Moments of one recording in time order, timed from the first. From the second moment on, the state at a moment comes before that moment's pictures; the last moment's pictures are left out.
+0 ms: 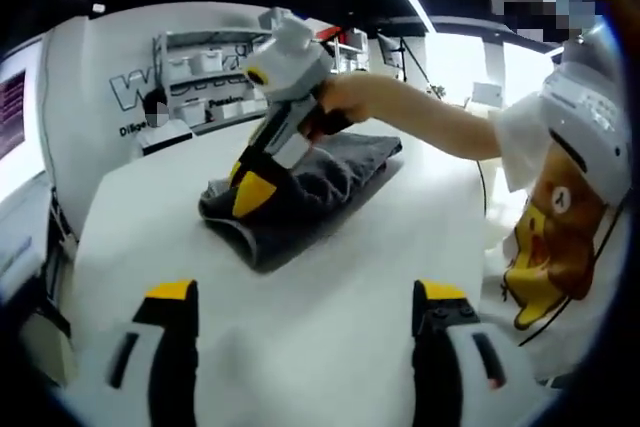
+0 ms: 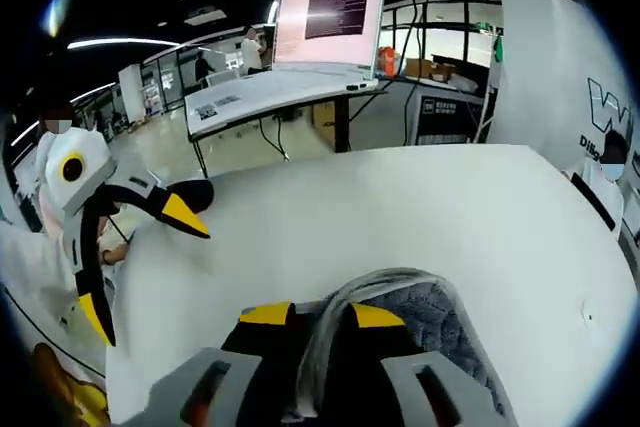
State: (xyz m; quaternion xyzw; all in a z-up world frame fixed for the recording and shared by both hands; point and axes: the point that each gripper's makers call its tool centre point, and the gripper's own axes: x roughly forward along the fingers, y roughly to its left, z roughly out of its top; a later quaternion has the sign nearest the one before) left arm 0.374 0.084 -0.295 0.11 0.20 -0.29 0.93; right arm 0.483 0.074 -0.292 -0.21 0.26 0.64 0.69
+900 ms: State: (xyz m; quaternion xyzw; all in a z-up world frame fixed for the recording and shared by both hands) left arm 0.377 0.066 -0.282 0.13 0.19 -0.29 0.93; right arm 0.470 0.019 -0.259 -0.22 0.20 0.65 0.70
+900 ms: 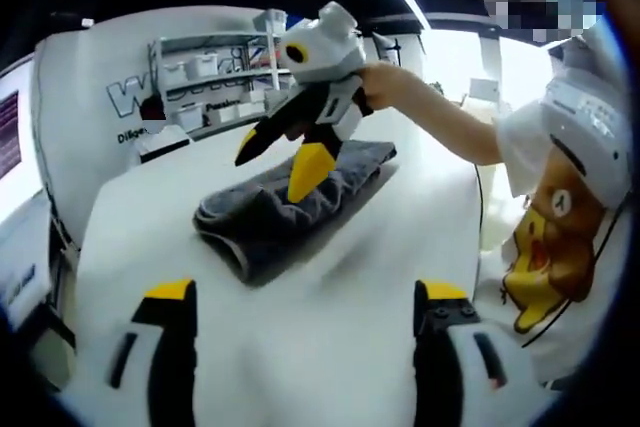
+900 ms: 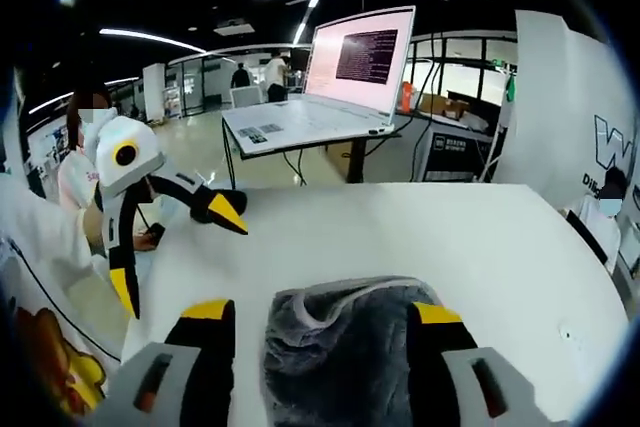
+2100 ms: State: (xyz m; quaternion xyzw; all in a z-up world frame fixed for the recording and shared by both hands) left arm 0.391 0.024 -0.268 0.15 0.18 -0.32 0.92; right arm 0.468 -0.190 -0.261 -0.17 0.19 0.55 0.80
